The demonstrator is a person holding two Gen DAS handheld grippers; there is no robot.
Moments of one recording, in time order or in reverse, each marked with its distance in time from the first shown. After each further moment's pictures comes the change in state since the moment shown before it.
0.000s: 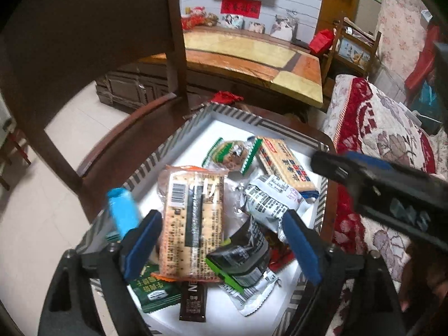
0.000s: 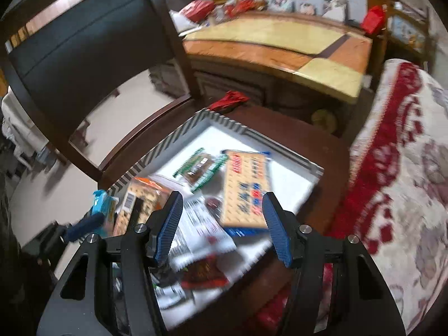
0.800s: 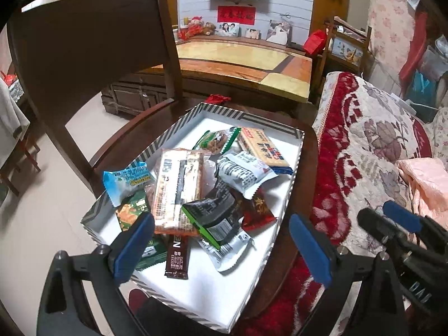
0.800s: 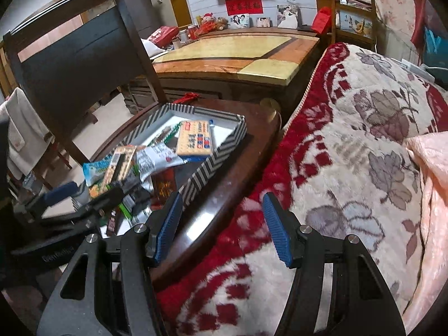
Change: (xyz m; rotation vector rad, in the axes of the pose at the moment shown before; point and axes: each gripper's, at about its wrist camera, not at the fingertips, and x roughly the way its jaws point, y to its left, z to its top) left arm -0.046 -0.034 -0.036 0.040 -0.037 0.033; right arm -0.088 -0.035 -0.106 0.117 -0.107 -0.109
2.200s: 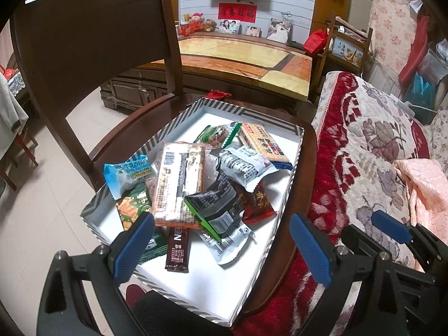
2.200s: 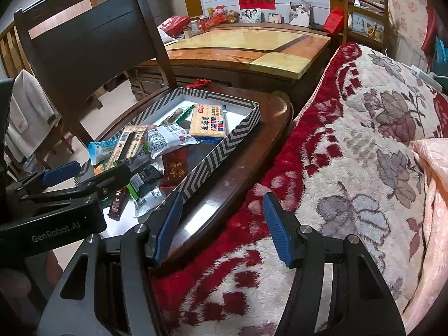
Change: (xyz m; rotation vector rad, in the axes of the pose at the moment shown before) left arm -0.002 0.005 -0.003 -0.018 0.020 -0.013; right arm 0.004 0.016 -0.013 -0.055 0.030 0.014
